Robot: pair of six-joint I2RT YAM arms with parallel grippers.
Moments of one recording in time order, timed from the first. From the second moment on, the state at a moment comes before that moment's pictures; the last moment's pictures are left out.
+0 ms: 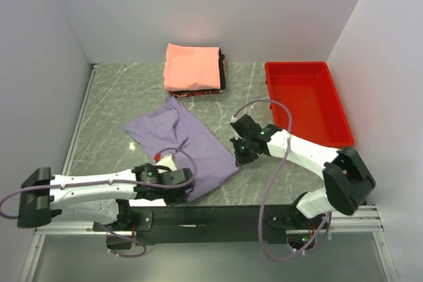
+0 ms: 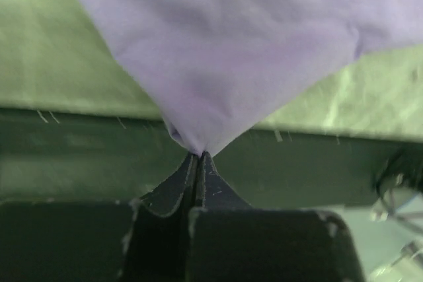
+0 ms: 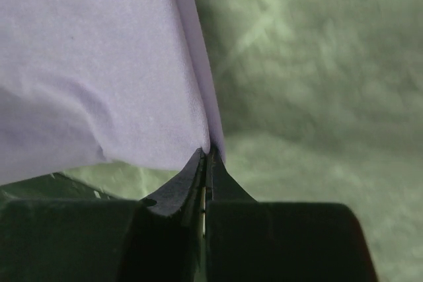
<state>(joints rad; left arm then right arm) -1.26 1.04 0.64 -0.82 -0.23 -1.61 0.70 1.45 0.88 -0.59 -0.07 0.45</state>
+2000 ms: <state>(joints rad) -0.51 0.84 0.86 -0.82 -0.50 -1.25 0.68 1.92 1.96 -0.85 -0.11 0.29</state>
